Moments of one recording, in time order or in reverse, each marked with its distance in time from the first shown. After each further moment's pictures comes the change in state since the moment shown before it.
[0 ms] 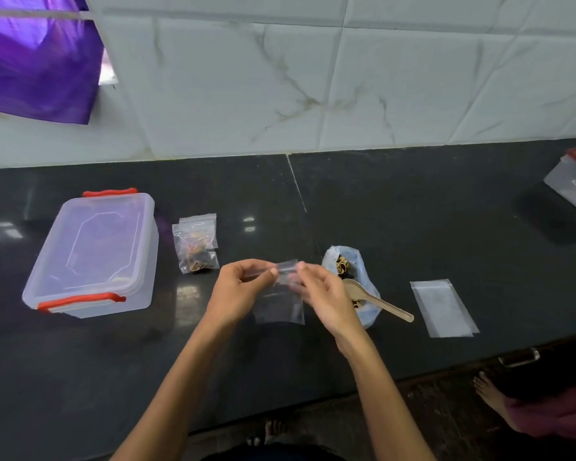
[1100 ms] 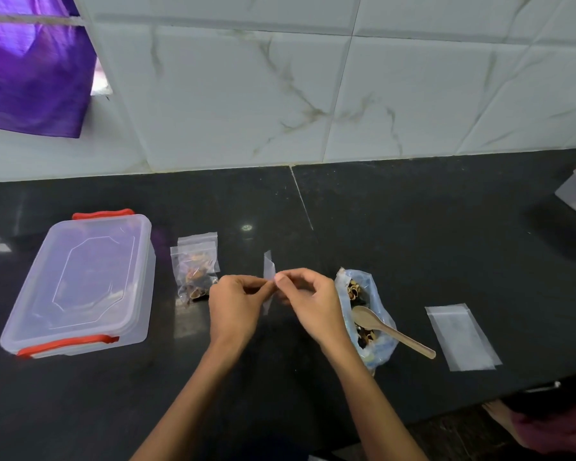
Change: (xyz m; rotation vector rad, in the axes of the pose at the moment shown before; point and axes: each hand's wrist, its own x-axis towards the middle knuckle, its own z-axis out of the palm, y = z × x) left_hand 0.035 -0.004 -0.004 0.259 0.223 0.056; right_hand 0.056 0.004 0.029 -0.121 0.055 -0.190
